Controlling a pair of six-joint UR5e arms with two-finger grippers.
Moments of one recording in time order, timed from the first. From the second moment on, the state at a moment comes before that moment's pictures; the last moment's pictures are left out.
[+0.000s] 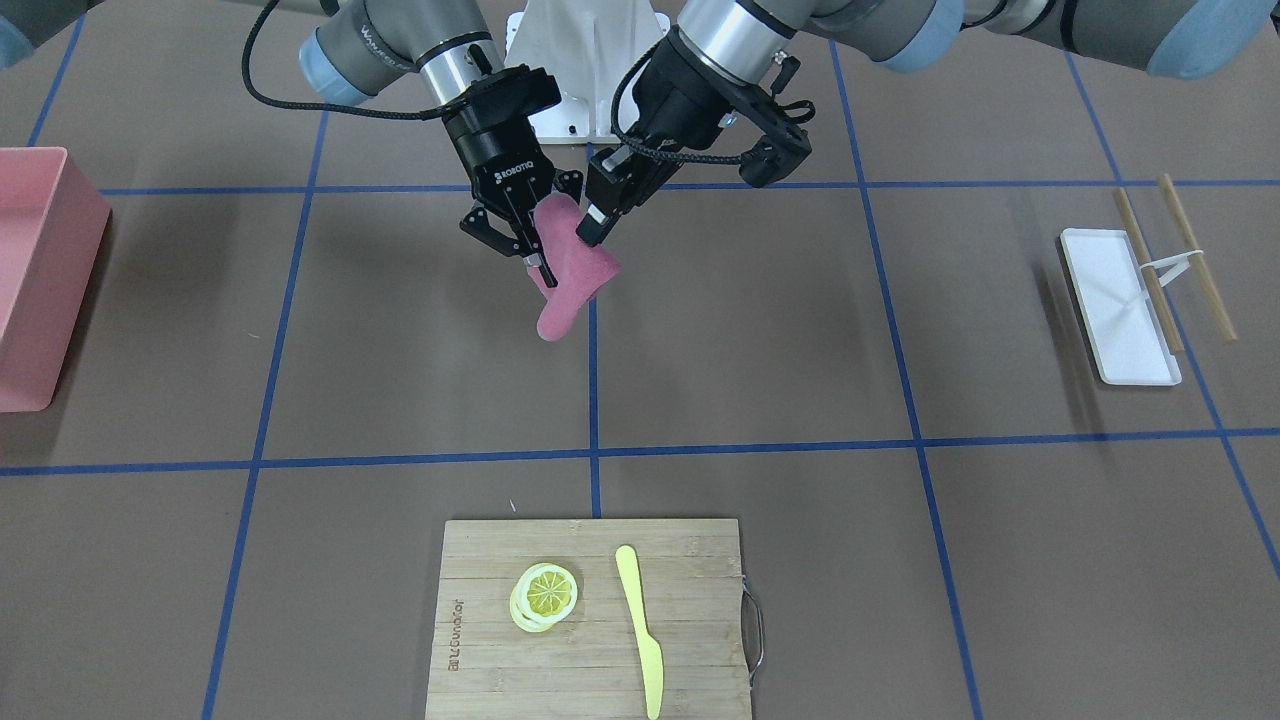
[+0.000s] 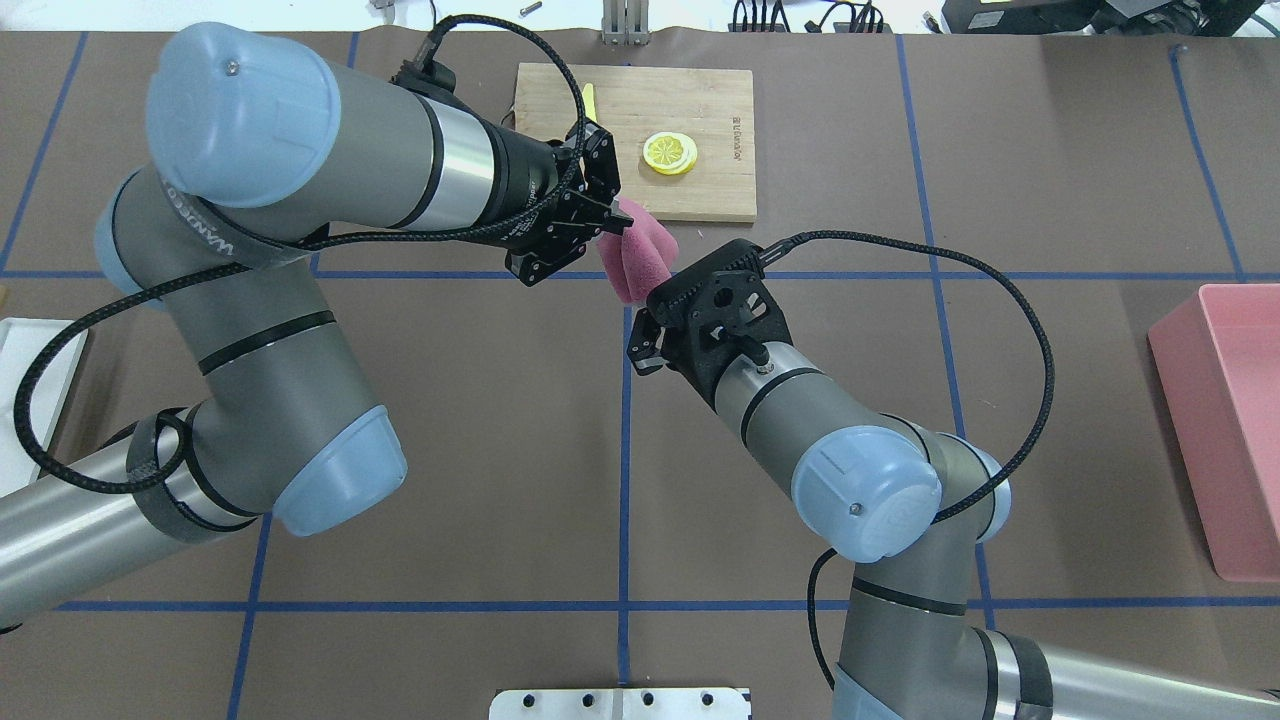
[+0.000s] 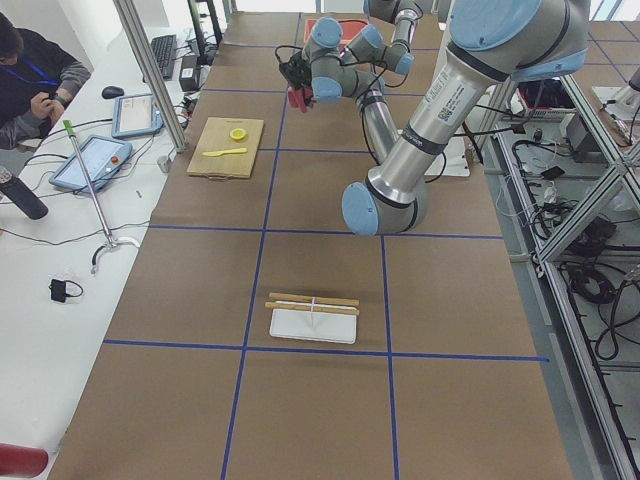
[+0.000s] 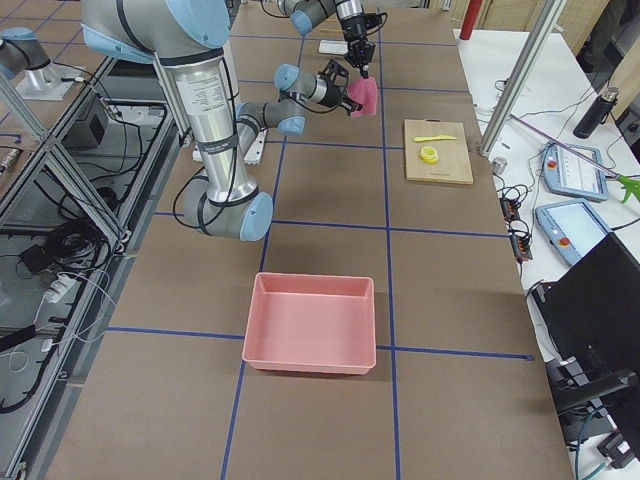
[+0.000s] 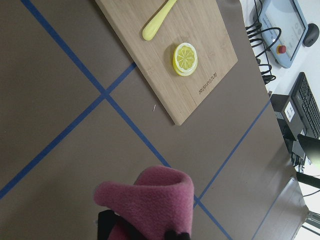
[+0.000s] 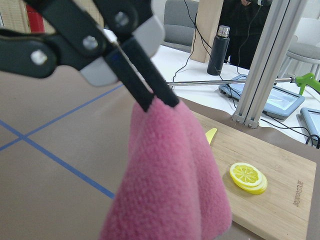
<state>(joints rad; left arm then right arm) -0.66 -2.28 -1.85 -1.97 -1.88 -2.17 0.33 -1.09 1.84 -0.91 1.06 0.63</state>
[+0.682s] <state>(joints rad) -0.67 -2.27 -1.85 -1.97 -1.88 -2.08 0.33 -1.12 1.85 -0.91 1.07 0.64</state>
